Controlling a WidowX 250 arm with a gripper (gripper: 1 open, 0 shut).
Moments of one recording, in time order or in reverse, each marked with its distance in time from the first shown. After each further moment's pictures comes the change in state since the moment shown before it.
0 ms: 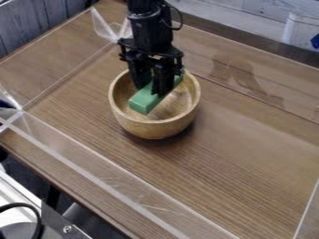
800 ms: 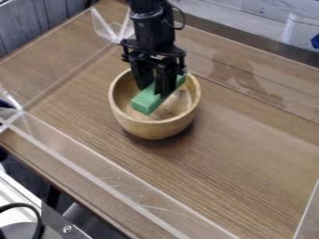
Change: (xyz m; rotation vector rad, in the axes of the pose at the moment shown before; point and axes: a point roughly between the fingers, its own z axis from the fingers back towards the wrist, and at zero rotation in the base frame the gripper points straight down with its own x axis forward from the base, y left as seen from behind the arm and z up) arm 0.002 -0.003 0.000 -0.018 0.012 0.005
